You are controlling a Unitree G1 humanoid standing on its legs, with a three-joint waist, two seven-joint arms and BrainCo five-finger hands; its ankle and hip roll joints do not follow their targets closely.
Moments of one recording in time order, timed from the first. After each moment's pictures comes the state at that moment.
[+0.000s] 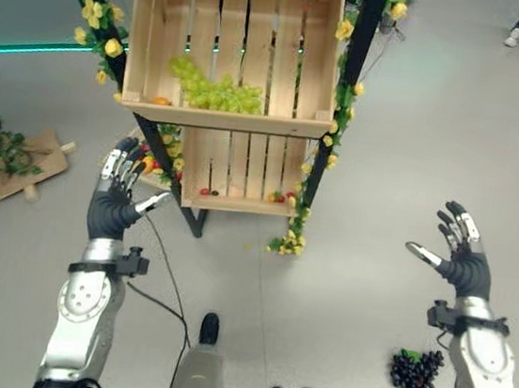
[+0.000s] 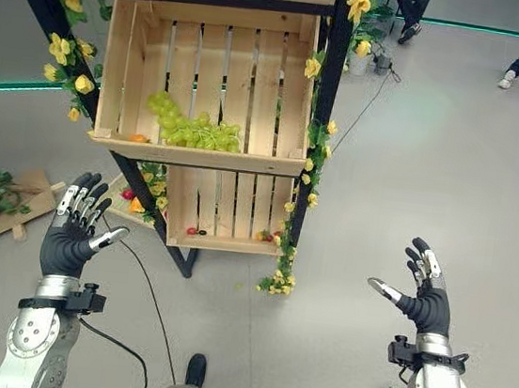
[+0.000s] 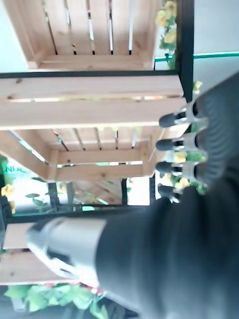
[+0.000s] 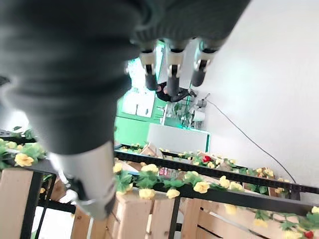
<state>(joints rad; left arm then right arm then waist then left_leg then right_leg) 0.18 0.31 0.10 -0.21 -0.33 -0.32 0.07 0.22 -0.40 -0.16 -0.08 0.23 -0.27 -0.05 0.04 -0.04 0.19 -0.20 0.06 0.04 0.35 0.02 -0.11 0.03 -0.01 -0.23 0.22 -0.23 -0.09</state>
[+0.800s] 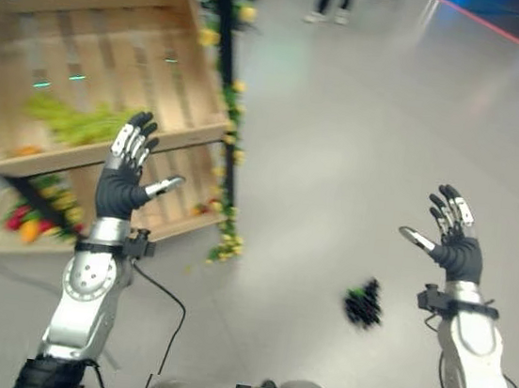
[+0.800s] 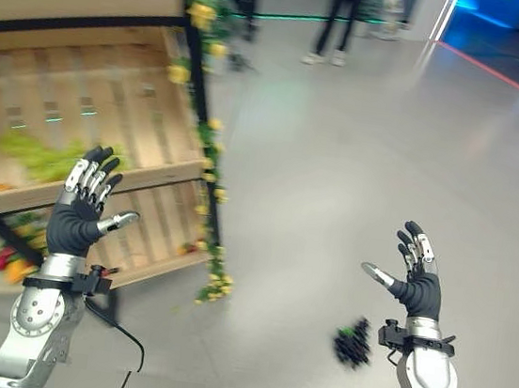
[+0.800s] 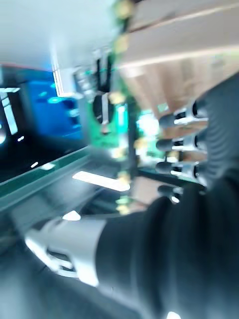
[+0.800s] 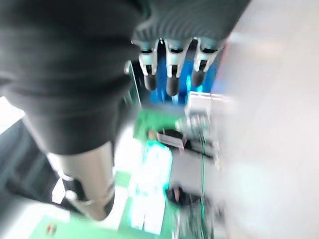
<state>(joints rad) 0.06 0.37 0.00 -0.24 -0.33 -0.35 0.08 0.17 -0.34 -0.20 -0.08 0.27 -0.29 -0.06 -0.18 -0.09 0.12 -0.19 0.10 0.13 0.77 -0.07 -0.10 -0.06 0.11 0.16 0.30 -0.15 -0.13</state>
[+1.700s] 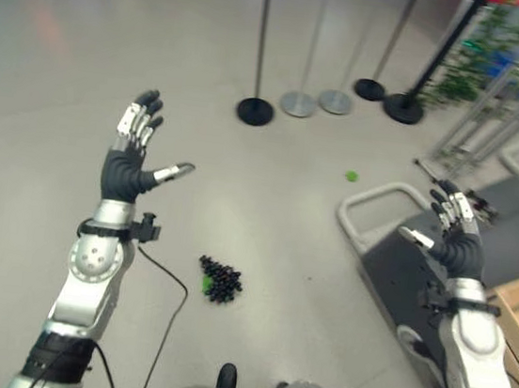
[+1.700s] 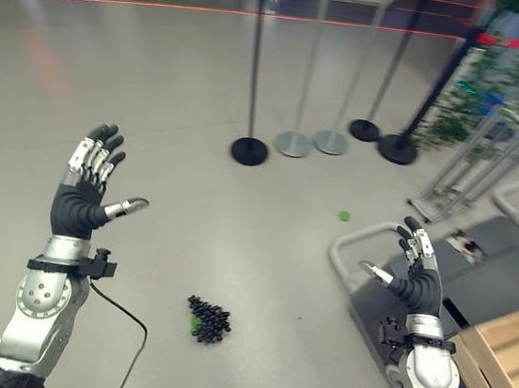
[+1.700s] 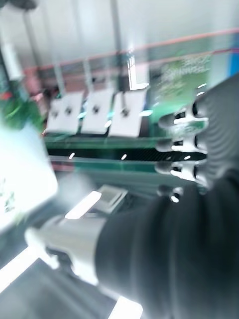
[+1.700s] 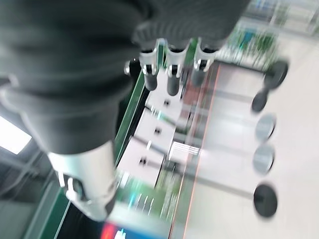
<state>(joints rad) -0.01 0.45 0.03 -0.21 -0.25 -0.38 0.11 0.16 -0.36 -0.15 -0.10 0.20 -0.28 -0.05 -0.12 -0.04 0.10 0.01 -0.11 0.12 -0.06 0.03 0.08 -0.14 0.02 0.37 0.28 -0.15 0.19</state>
